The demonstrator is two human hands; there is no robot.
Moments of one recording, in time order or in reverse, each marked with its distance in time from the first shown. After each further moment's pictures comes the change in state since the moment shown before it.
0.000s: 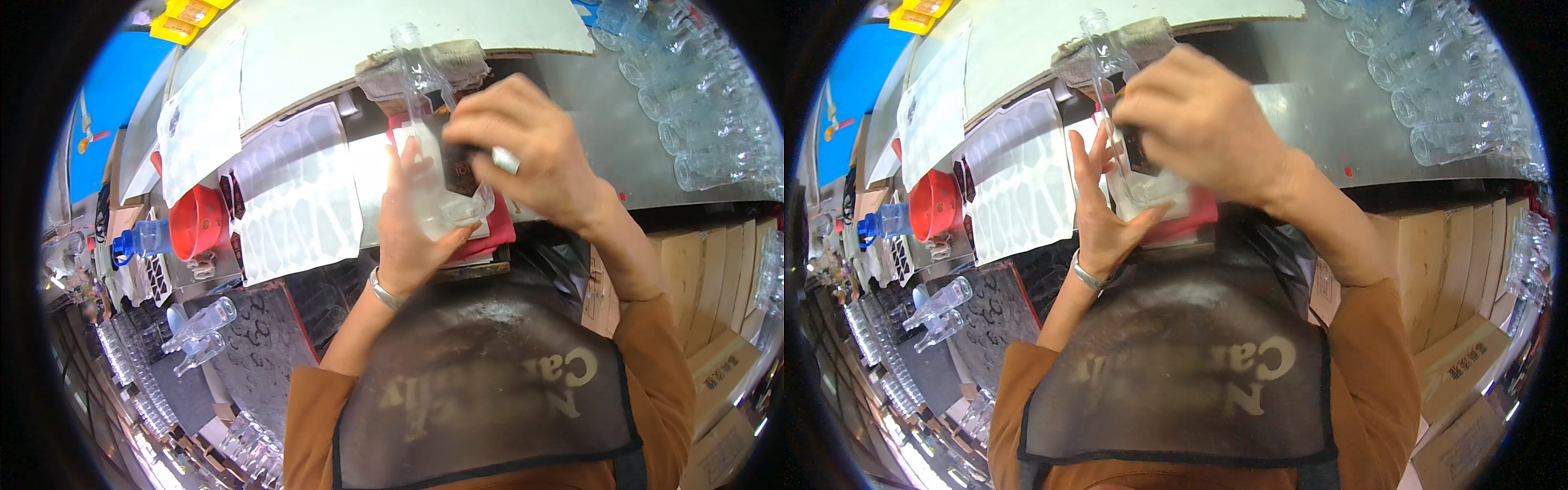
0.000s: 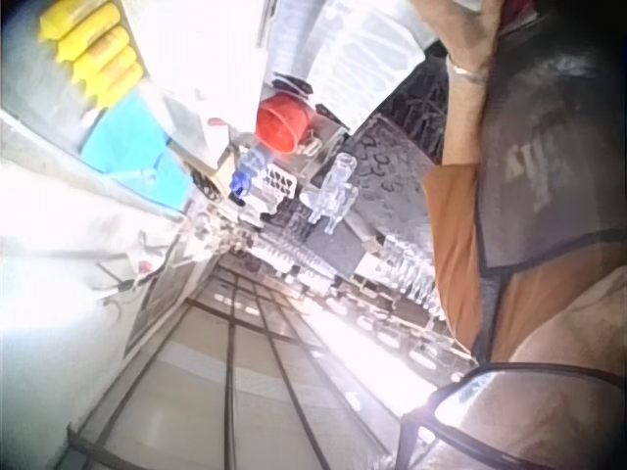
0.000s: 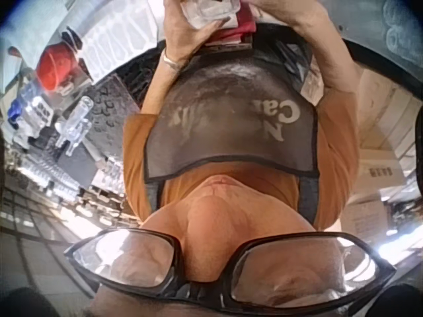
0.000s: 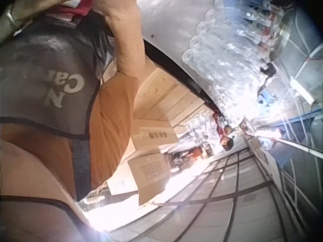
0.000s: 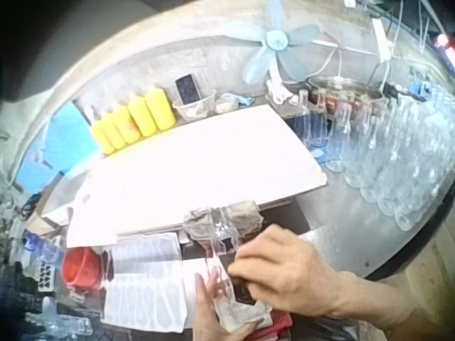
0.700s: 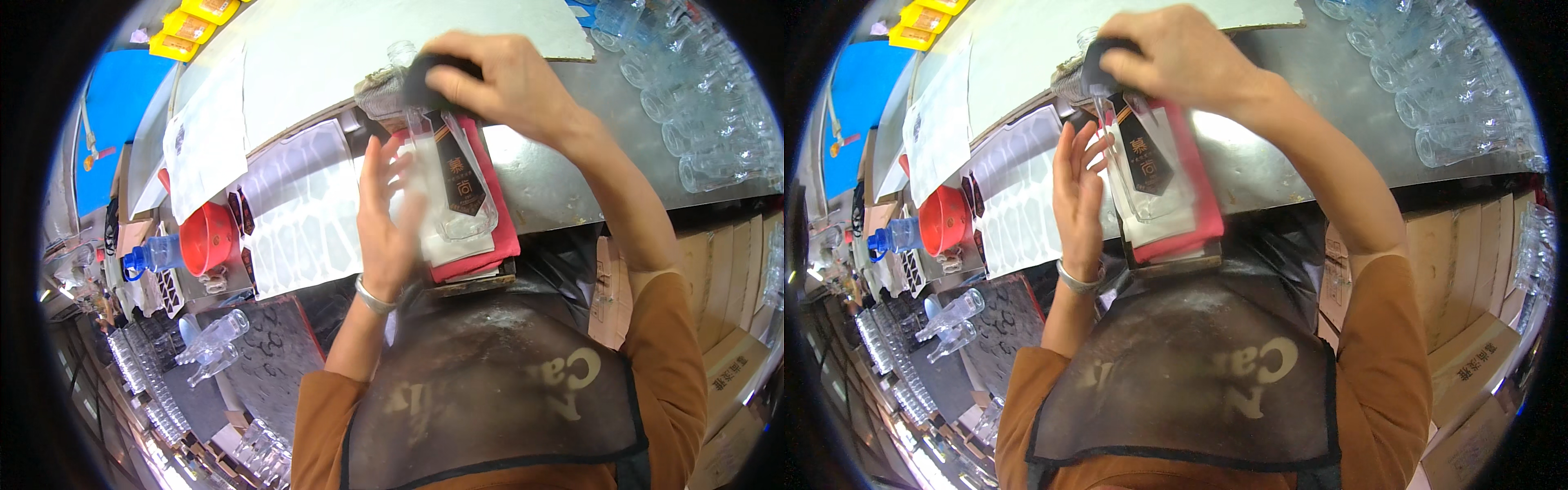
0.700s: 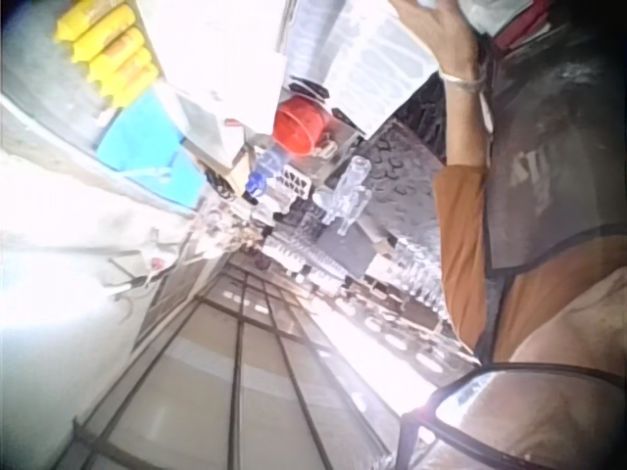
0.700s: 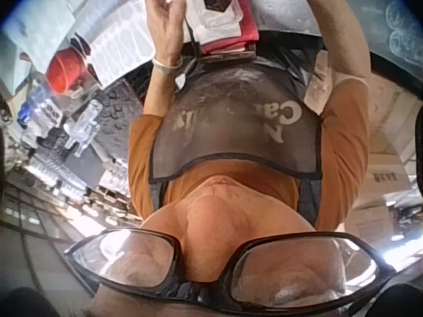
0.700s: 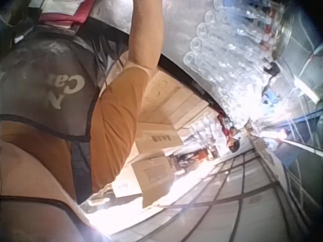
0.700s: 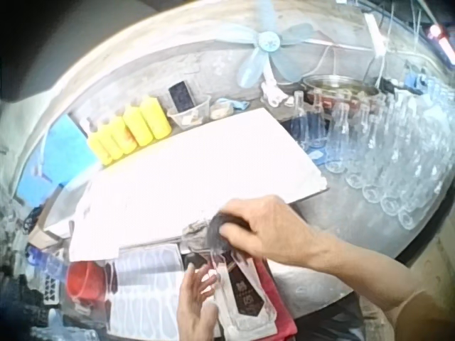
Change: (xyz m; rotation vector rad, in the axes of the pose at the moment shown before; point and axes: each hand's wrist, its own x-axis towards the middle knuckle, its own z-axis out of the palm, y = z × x) left_hand 0.028 -0.011 -0.014 -0.390 0.083 -0.235; right_hand 0.048 0.059 0.011 0.152 -0.040 0.289
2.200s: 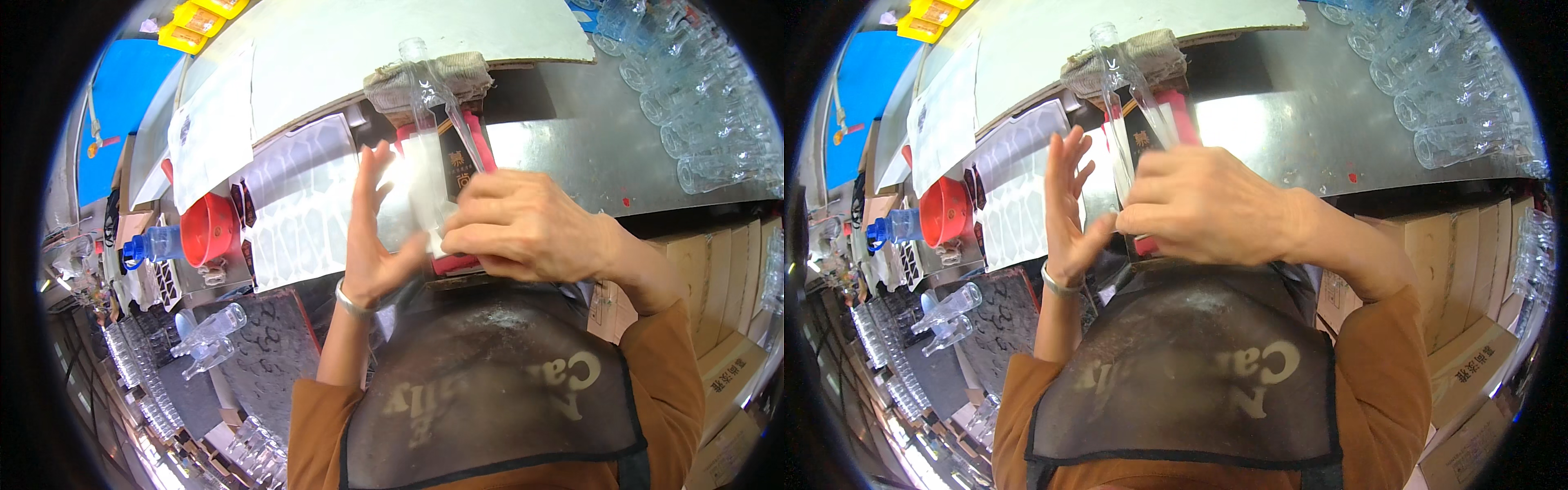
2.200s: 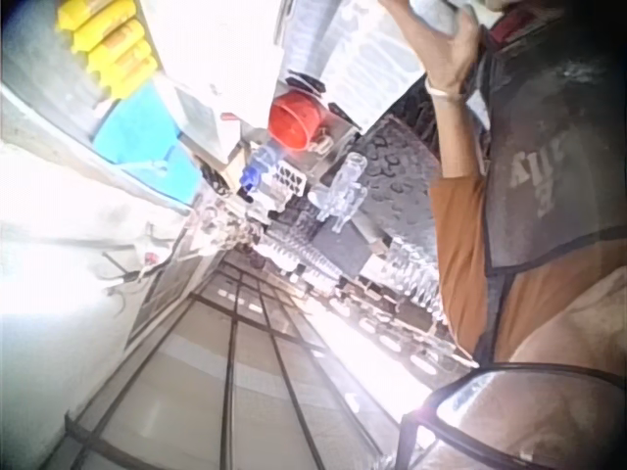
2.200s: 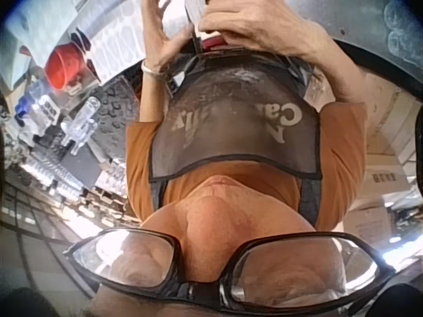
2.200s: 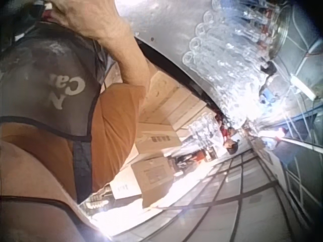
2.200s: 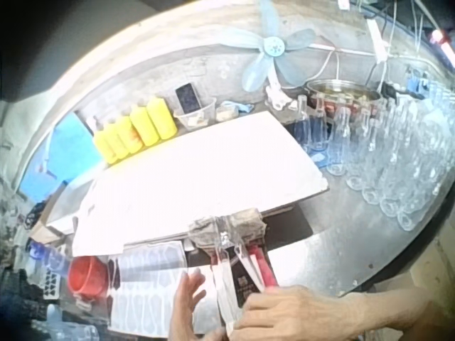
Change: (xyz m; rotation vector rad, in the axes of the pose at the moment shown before) left_hand -0.013 0.011 -0.033 0.142 -0.224 0.139; right_hand -0.081 -0.064 0.000 0.080 -0.344 -0.362
